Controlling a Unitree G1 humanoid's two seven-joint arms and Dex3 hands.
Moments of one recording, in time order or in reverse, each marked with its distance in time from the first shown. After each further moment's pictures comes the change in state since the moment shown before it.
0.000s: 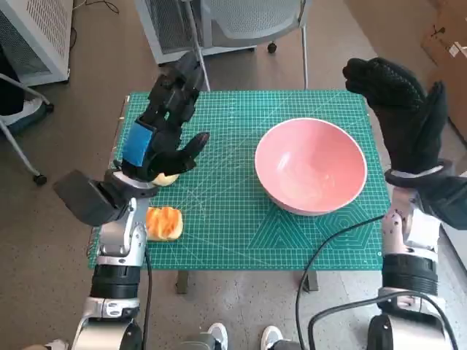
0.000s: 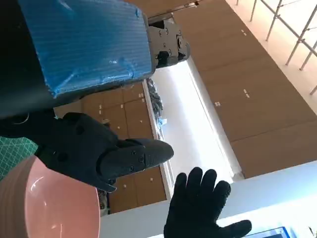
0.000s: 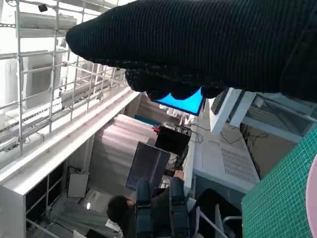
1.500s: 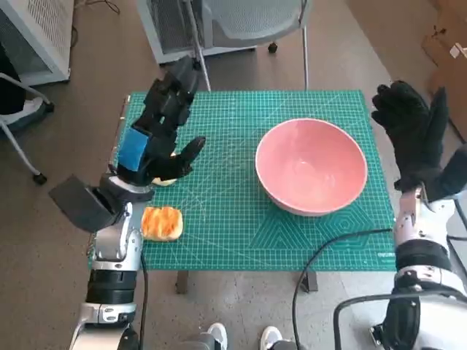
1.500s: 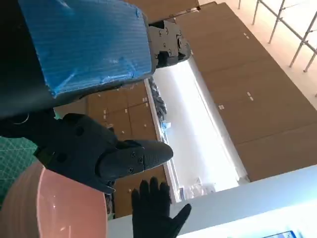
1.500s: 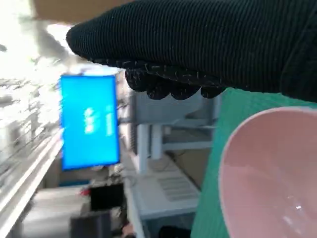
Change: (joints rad) left arm 0.037 0.015 0.000 -0.032 0.011 0.000 0.010; right arm -0.178 -0.125 -0.098 0.681 -0.133 0.091 -0.242
